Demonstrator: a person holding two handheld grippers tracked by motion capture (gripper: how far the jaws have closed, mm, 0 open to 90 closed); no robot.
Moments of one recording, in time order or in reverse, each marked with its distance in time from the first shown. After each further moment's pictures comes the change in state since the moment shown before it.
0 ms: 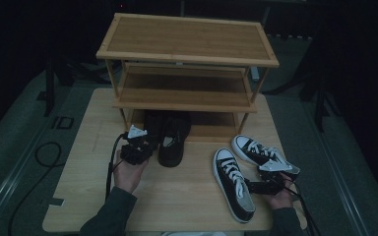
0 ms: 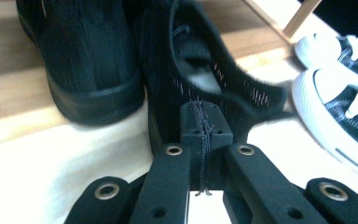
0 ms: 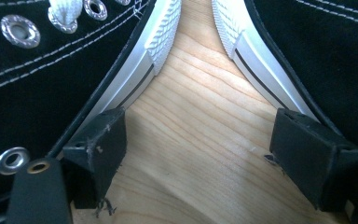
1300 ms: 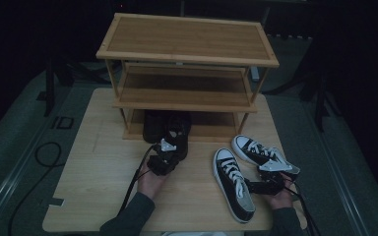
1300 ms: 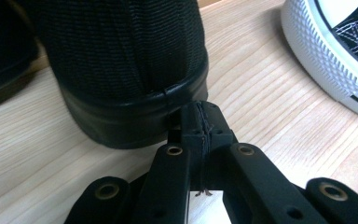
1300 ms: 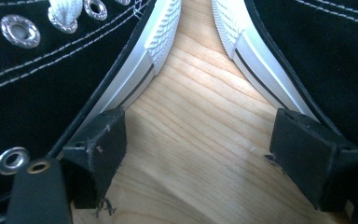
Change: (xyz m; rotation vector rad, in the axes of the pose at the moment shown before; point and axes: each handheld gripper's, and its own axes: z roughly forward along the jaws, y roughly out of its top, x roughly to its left) left arm -0.048 -0.021 0.072 0.135 -0.060 0.140; right arm 0.000 0.000 0.000 0.001 0.000 -0.001
